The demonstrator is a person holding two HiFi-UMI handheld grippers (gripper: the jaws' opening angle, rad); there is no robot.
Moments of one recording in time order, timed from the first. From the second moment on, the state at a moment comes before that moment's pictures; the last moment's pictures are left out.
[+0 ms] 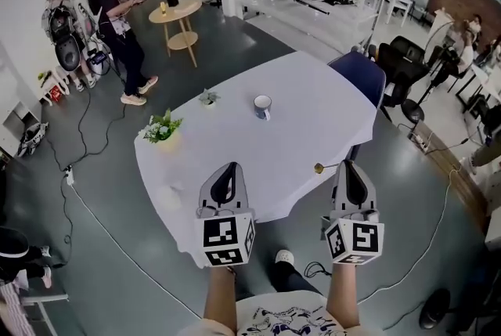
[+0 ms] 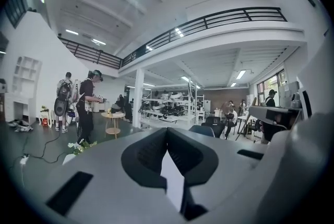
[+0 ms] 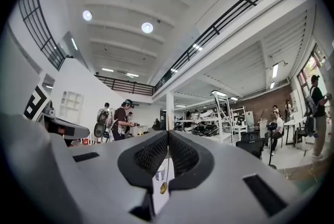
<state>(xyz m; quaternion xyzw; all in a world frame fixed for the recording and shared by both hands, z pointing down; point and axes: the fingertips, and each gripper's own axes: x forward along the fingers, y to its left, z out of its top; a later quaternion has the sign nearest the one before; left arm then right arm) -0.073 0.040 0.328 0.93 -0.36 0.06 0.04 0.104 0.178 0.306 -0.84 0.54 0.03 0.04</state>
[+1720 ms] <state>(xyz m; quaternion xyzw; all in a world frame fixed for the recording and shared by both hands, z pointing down) 0.133 -0.226 0.382 0.88 -0.46 0.09 0.09 0.325 -0.137 0.350 -0.76 0.65 -0.01 0.01</state>
